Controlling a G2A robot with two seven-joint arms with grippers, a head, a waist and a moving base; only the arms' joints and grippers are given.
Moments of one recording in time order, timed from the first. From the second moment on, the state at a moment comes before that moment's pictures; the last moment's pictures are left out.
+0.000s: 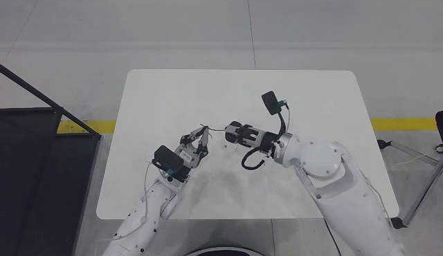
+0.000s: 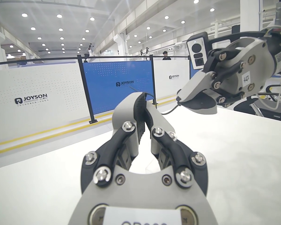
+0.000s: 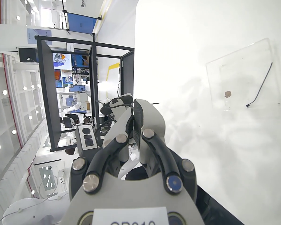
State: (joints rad) left arm 1.33 -1.29 -1.15 -1.45 1.50 -0.12 0.81; right arm -0.99 -1.17 1.07 -1.83 0.04 0.40 0.68
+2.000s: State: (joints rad) left arm 1.32 -1.32 -1.14 -1.43 1.50 -0.06 0.81; right arm -1.11 -1.17 1.09 -1.90 -0.03 0.22 0.65
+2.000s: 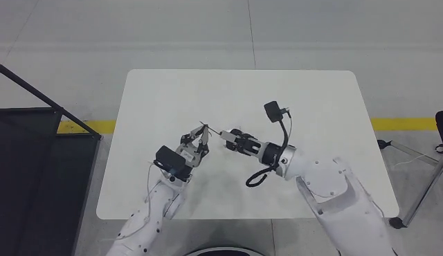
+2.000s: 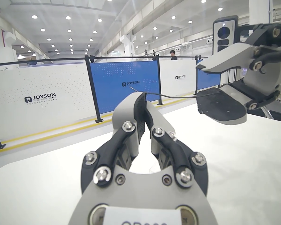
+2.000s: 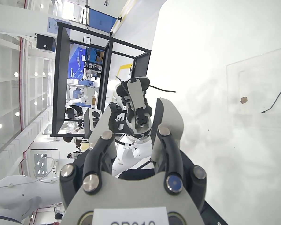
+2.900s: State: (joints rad) left arm 1.32 -1.32 -1.14 -1.42 1.51 -0.07 0.82; right arm -1.08 -1.18 1.05 -1.87 -0.06 0.23 0.63
